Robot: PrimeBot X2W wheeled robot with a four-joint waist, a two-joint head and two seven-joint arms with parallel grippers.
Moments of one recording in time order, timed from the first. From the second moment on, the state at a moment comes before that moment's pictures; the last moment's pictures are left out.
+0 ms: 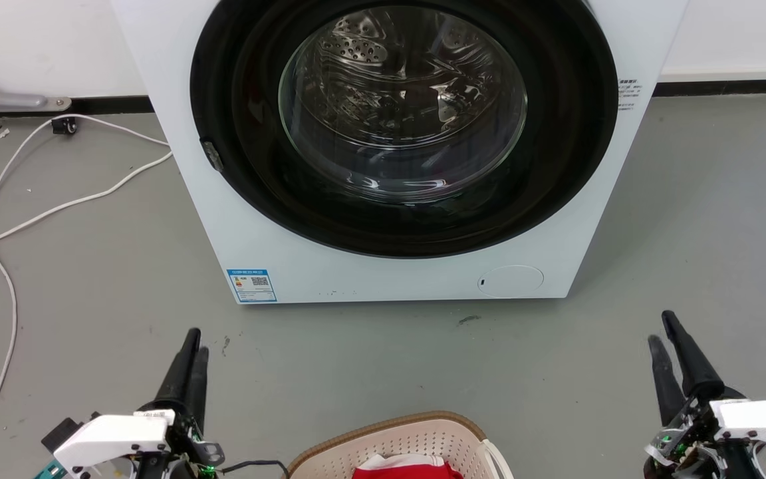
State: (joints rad) left arm -0.08 0.05 0.10 0.27 -1.61 -0.13 0.11; right arm -0.08 -0.06 -0.10 0.27 1.62 0.13 0.11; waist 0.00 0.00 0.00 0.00
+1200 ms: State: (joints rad) left arm -0.08 0.05 0.02 0.14 -1.03 -0.13 -0.05; right arm -0.07 -0.05 -0.02 0.18 0.98 0.13 -0.05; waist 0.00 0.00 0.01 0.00
